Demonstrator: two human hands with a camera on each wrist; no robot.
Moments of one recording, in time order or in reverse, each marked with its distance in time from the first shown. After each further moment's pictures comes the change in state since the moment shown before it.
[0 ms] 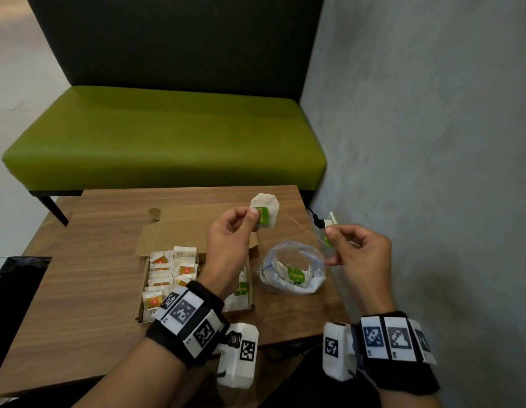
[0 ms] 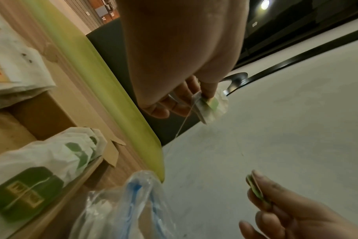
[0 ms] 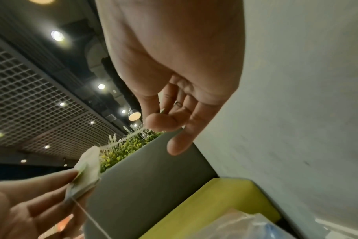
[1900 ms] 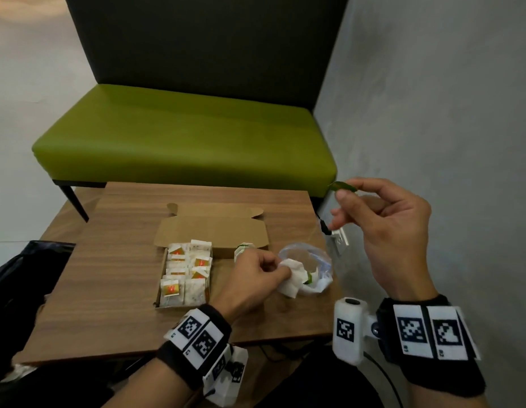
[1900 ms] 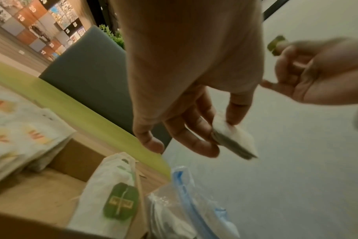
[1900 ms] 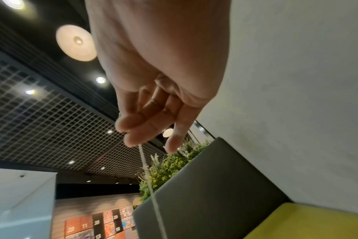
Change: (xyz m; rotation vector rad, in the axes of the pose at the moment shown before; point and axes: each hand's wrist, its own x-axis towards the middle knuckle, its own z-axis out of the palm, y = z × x) left_hand -0.041 -0.013 -0.020 0.535 -0.358 -0.015; right_hand -0.022 -0.111 0.003 0.259 -0.227 -0.325
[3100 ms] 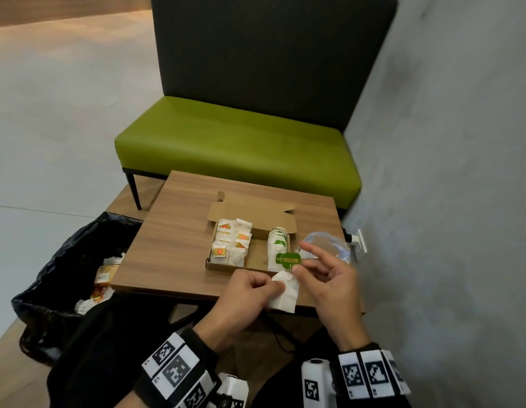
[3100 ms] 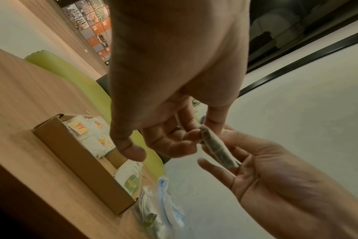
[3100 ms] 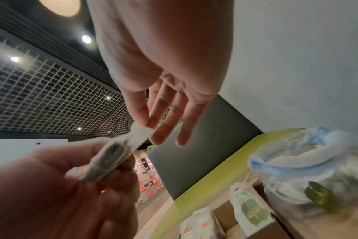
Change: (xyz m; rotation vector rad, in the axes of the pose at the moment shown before) left_hand -0.156 0.009 -0.025 -0.341 0.087 -0.227; right_hand -0.146 0.025 0.039 -0.015 -0.202 0.265
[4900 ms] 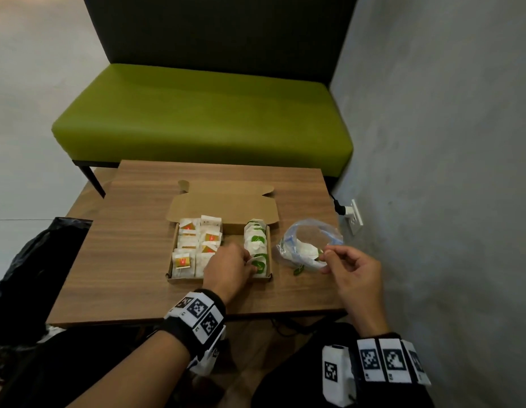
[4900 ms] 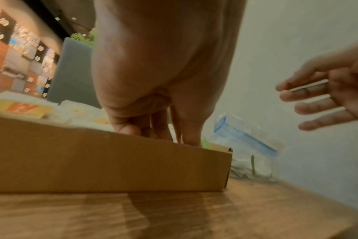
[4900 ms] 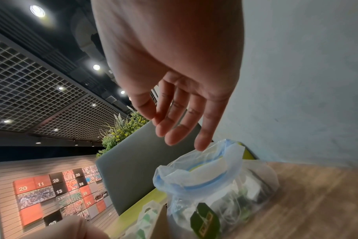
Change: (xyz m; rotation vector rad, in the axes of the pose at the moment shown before) left_hand 0.177 -0.053 0.001 1.047 0.164 -0.060; right_hand 0.069 0.081 -0.070 -0.147 0.286 0.193
